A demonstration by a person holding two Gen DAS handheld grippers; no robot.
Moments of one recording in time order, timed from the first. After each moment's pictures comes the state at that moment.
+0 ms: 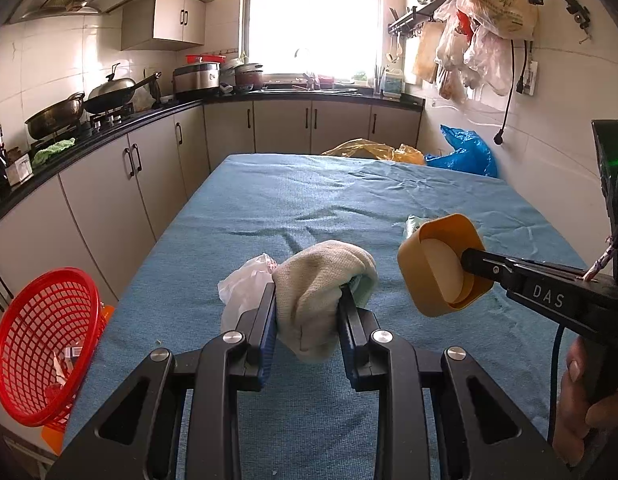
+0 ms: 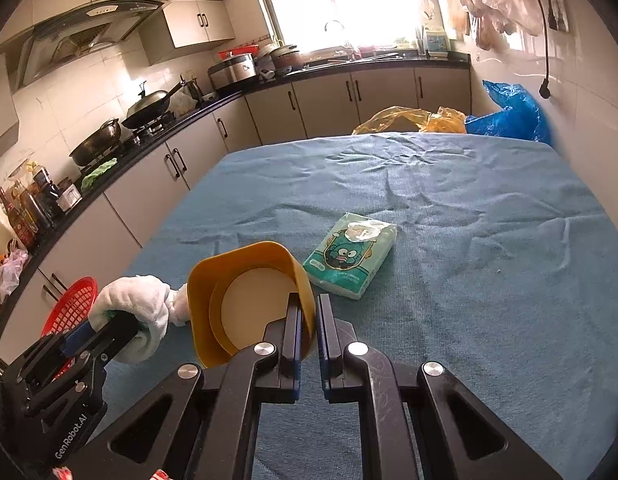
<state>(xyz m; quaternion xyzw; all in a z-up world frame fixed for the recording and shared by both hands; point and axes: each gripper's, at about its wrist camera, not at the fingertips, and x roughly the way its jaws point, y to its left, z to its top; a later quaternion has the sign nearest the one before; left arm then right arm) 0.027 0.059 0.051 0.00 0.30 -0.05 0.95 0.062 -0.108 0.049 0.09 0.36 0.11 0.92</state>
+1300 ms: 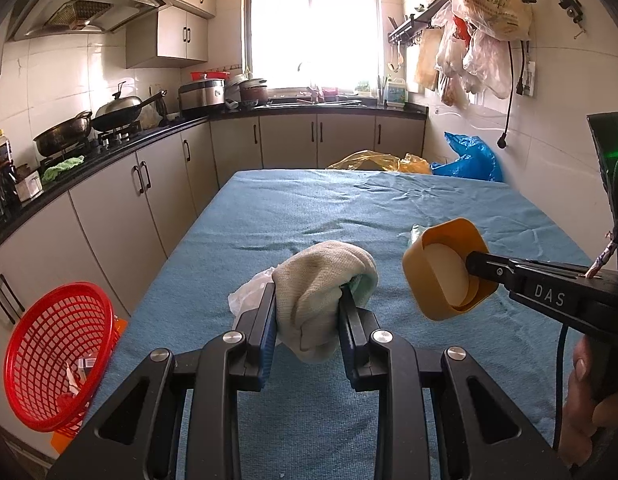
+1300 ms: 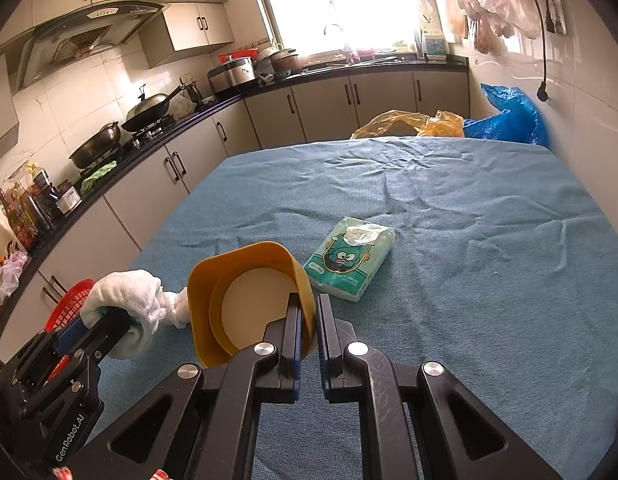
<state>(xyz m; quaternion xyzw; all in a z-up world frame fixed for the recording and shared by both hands) 0.019 0.051 0.058 0.02 0.27 -0.03 0.96 0.059 -0.108 0.052 0.09 0.36 0.10 0.92</state>
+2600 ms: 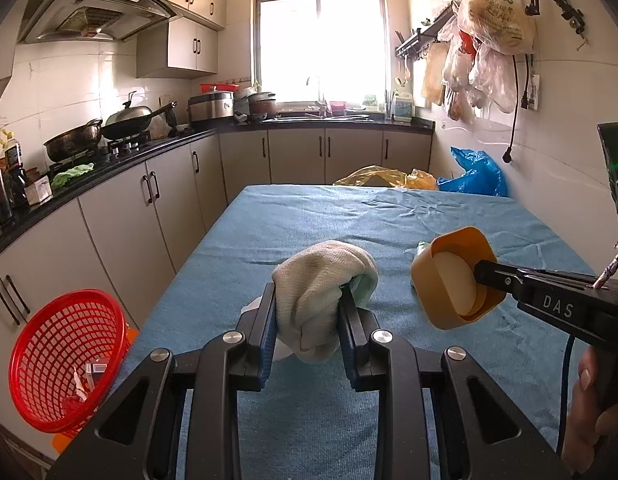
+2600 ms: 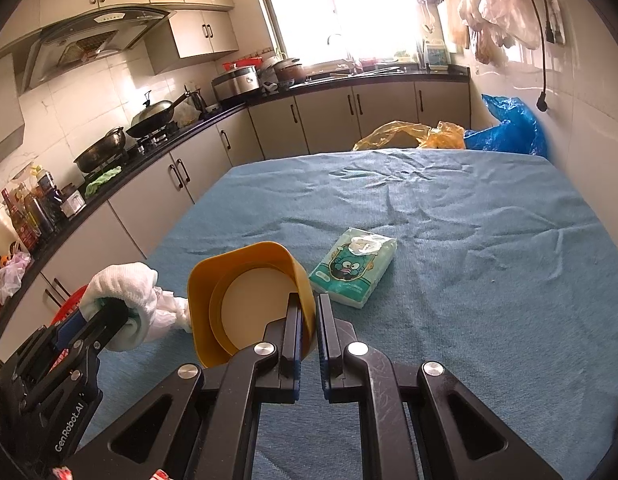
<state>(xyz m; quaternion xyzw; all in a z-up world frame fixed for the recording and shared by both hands) 0.020 0.057 0.066 0.01 0.25 -0.02 0.97 0.049 -0.104 0.060 0.09 0.34 0.11 0.93</state>
